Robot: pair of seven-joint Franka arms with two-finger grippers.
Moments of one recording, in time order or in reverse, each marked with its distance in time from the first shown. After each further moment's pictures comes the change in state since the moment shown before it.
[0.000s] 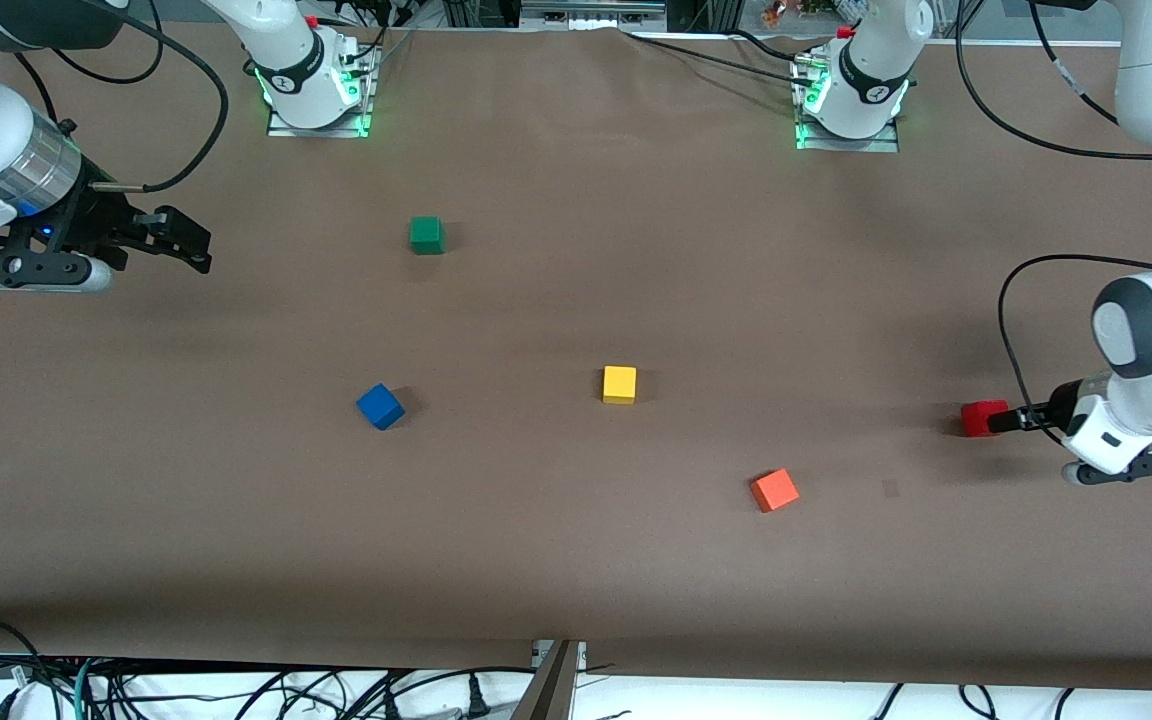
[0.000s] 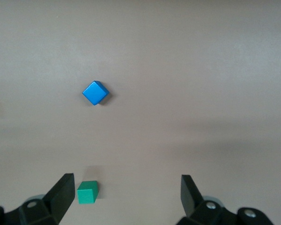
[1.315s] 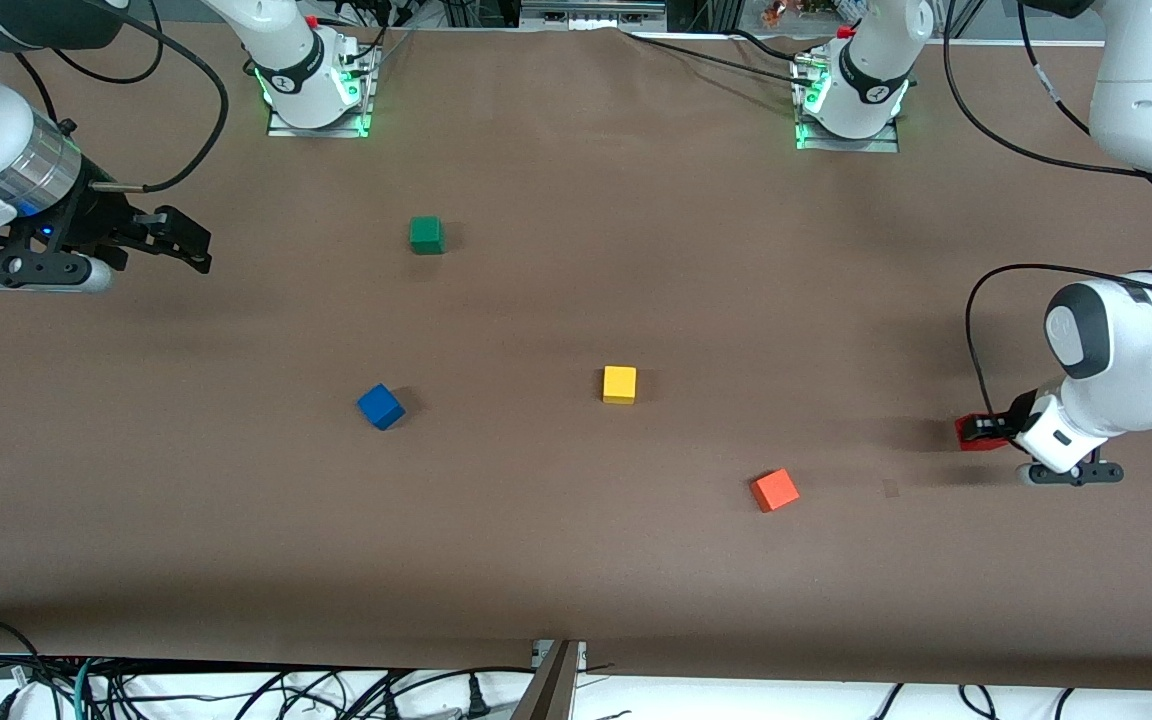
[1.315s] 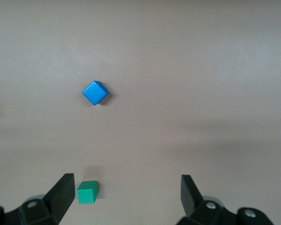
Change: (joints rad) left arm 0.003 0.006 -0.094 0.003 -0.014 0.070 0.052; right arm 0.000 0.000 0.000 0.000 0.000 0.000 0.000
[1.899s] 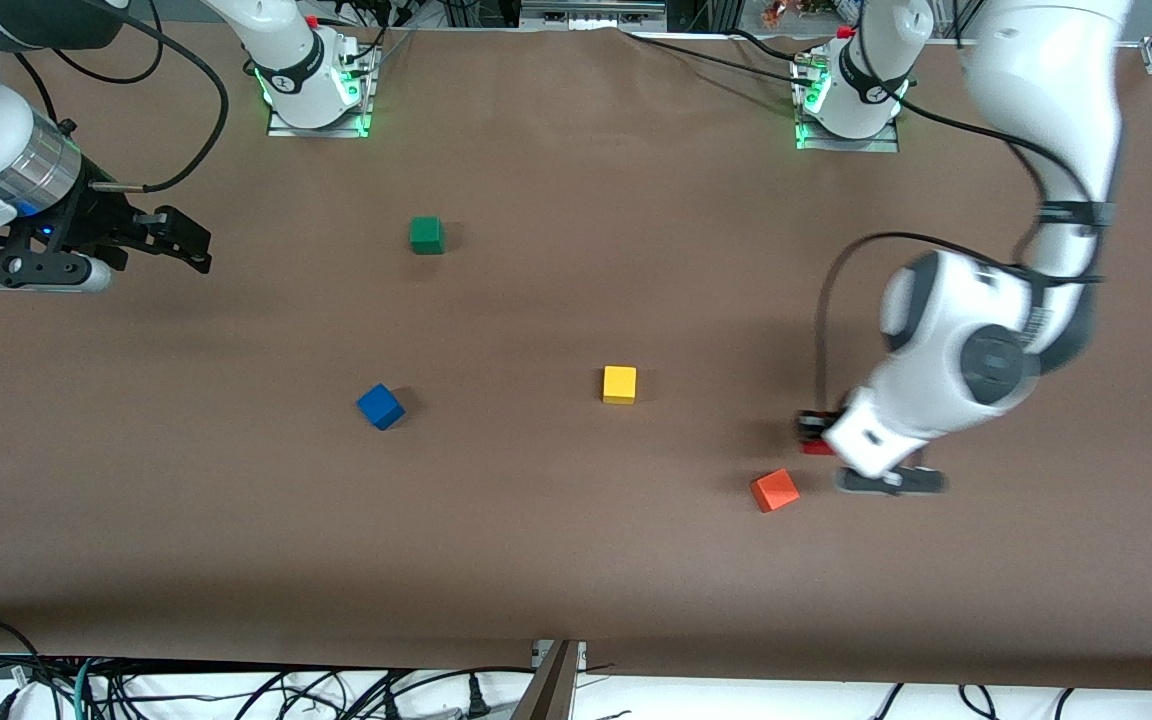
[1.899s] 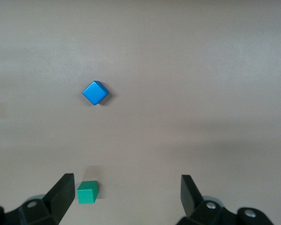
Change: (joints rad) left arm -0.394 -0.016 -0.056 0.185 0.000 -0.183 -0.428; right arm 0.000 0.000 0.000 0.000 0.000 0.000 0.000
